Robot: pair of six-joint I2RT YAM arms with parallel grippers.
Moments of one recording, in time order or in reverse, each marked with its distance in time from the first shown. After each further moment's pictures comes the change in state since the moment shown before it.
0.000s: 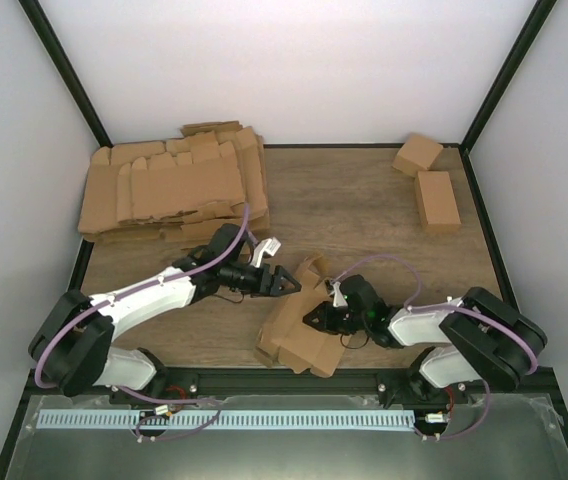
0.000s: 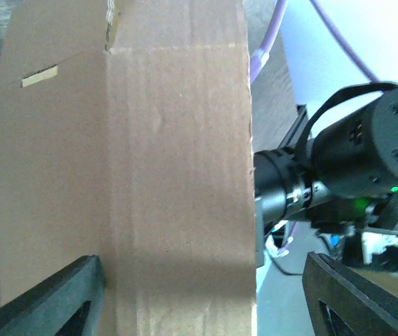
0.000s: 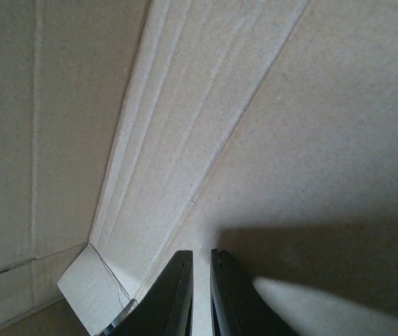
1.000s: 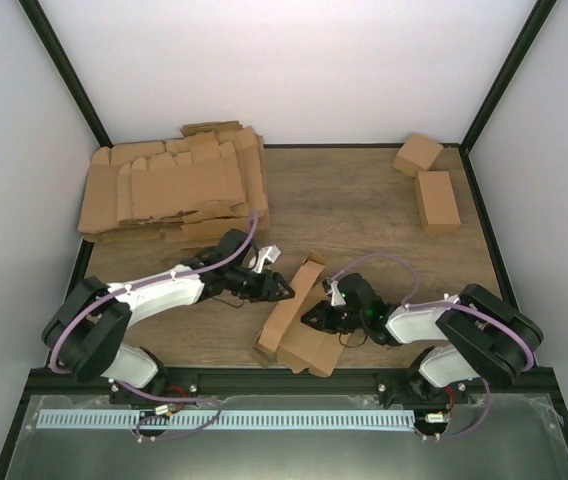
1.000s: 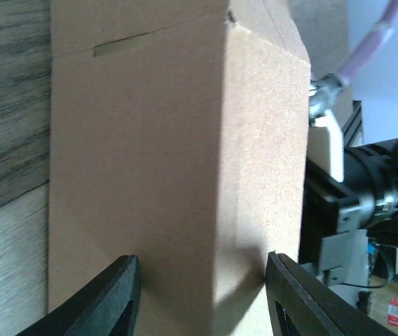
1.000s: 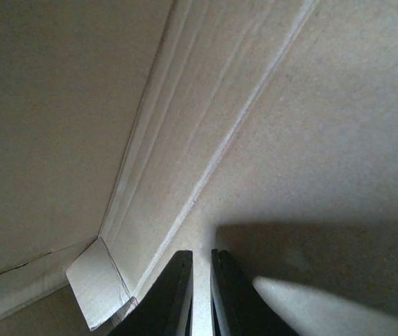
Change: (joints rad) left arm -0.001 0.077 -0.013 -0.014 -0.055 0.026; right arm 0.000 0.036 0.022 0.014 -0.021 -0.014
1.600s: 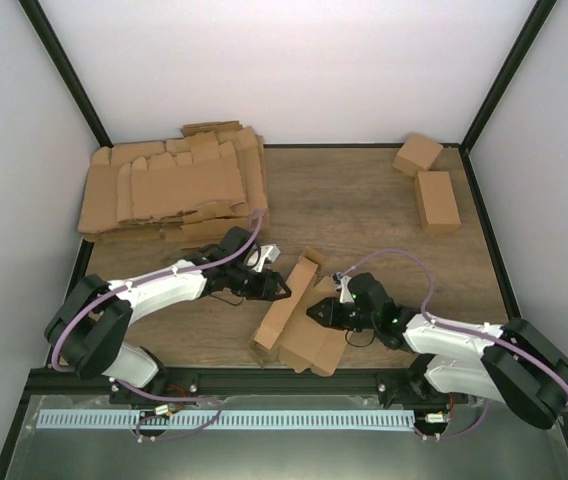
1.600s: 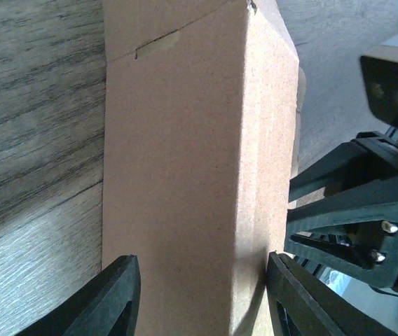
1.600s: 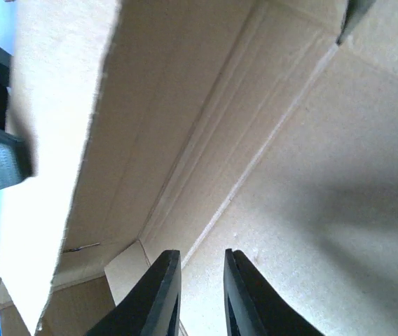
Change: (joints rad) left arm 0.000 0.029 0.055 -0.135 -0.097 0.092; right arm 0.000 -0.261 -0.010 -0.183 0.078 -0.003
